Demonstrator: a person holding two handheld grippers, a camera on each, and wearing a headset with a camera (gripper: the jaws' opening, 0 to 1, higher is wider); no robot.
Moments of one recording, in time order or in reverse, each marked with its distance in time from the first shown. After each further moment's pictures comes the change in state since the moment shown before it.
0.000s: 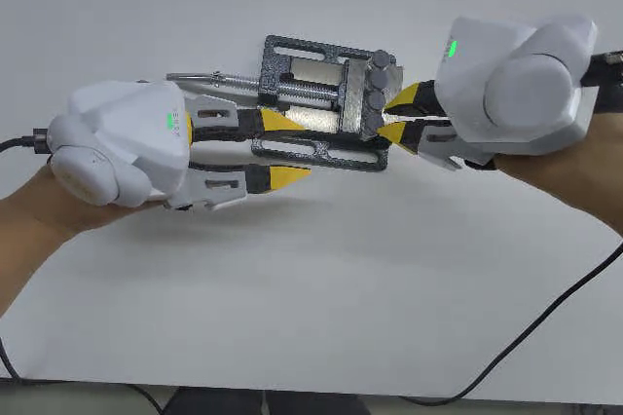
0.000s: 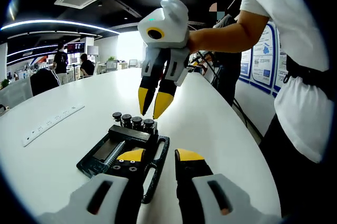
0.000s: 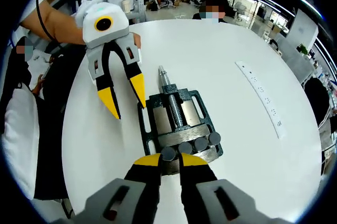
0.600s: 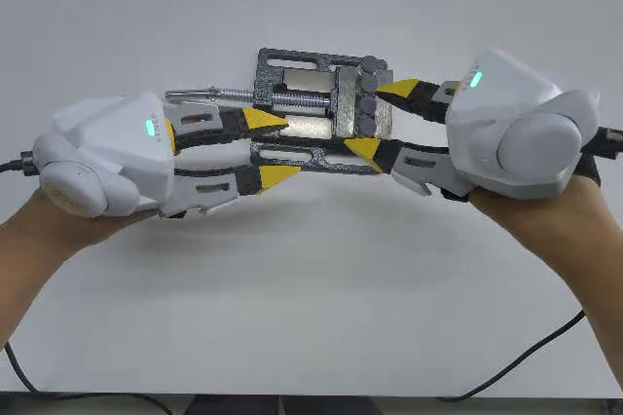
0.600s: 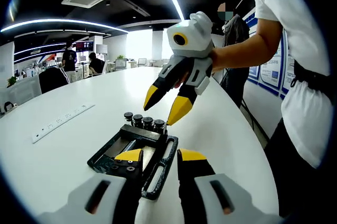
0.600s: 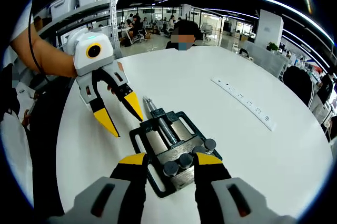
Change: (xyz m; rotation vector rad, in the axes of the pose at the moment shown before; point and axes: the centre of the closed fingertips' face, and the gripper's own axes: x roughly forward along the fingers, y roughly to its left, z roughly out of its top) left arm -0.012 0.011 0.003 -0.023 0.013 0.082; right arm -0.002 0.002 0.014 0.165 -0.255 -0.141
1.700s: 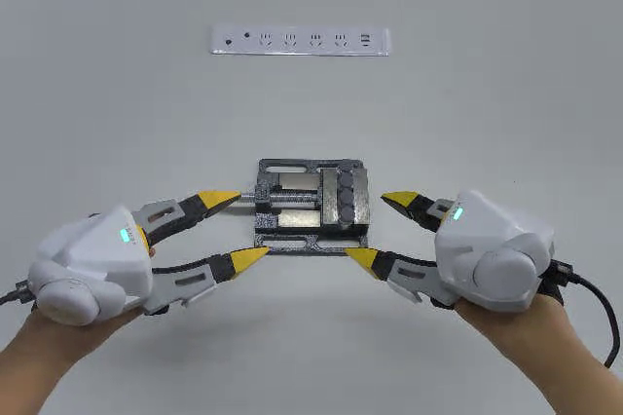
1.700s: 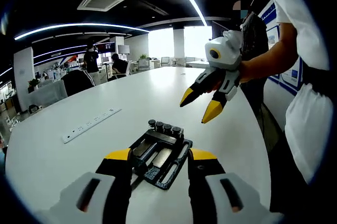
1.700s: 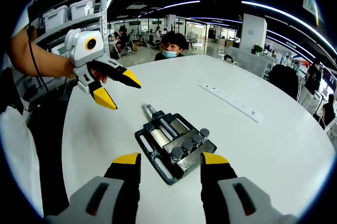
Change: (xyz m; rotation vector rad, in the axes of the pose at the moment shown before) left arm -0.049 0.011 0.031 0.000 0.020 0.222; right arm -0.043 0.013 -0.007 0.070 -0.090 -0.093
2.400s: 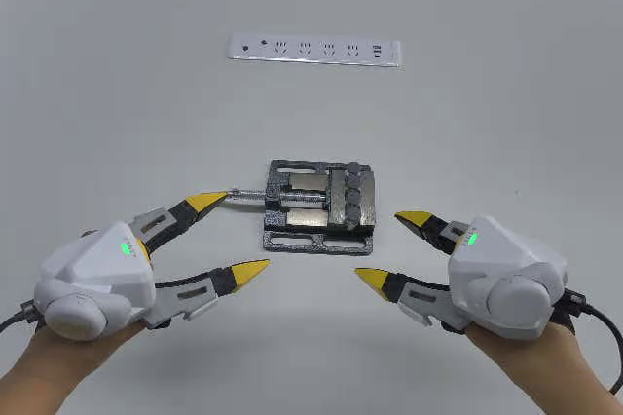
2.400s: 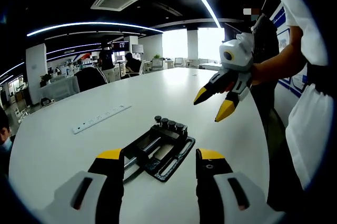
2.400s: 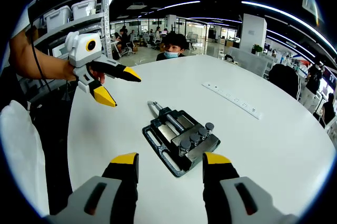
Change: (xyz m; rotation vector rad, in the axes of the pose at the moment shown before) left arm -0.020 -0.001 -0.012 -0.048 -0.001 0.104; right arm -0.012 0.014 -0.007 0.005 -0.002 0.003
